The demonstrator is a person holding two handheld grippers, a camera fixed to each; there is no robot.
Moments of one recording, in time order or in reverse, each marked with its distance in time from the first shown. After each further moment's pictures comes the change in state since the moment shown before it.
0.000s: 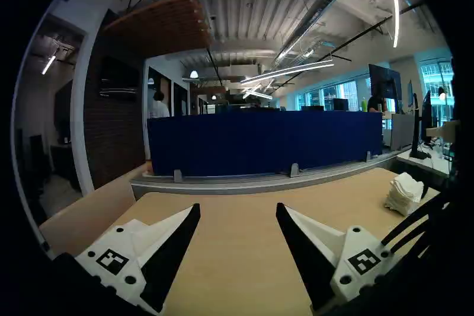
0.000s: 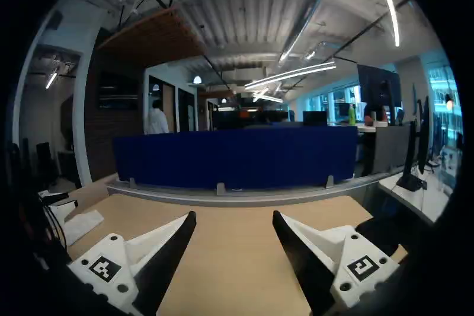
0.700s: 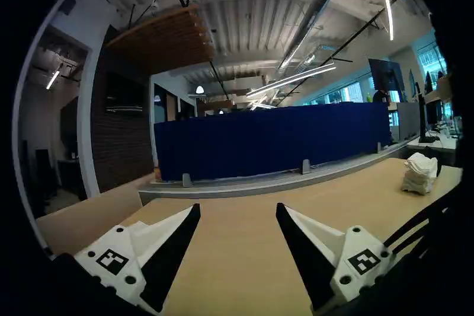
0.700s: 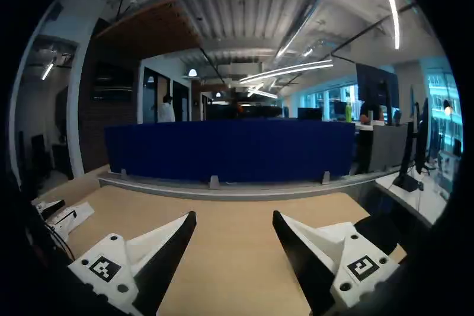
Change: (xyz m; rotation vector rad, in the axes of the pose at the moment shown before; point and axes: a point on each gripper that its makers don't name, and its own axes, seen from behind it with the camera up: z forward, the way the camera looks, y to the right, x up) left arm -0.059 -0.012 0.017 0.054 0.089 0.068; right arm -0.020 -0.003 0.019 -0.043 -0.038 -0.043
